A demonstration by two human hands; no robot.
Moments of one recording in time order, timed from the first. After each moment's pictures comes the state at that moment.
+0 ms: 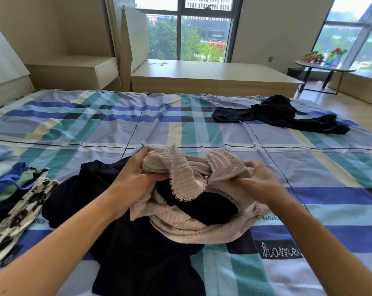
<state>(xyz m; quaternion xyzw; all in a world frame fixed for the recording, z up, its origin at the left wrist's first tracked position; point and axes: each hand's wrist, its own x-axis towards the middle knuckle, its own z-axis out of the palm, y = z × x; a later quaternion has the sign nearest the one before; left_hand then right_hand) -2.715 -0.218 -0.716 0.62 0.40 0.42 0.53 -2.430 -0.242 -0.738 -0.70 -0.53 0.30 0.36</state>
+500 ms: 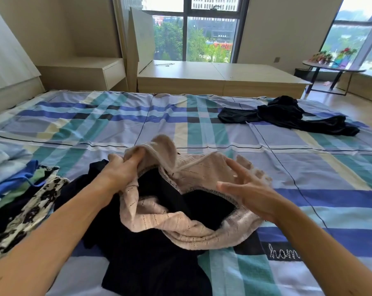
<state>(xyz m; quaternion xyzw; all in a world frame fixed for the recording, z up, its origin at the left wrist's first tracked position) -2.755 -0.178 -0.723 0.51 0.69 0.32 0.40 -2.458 -0.252 -0.739 -0.48 -0.54 0.57 0.40</state>
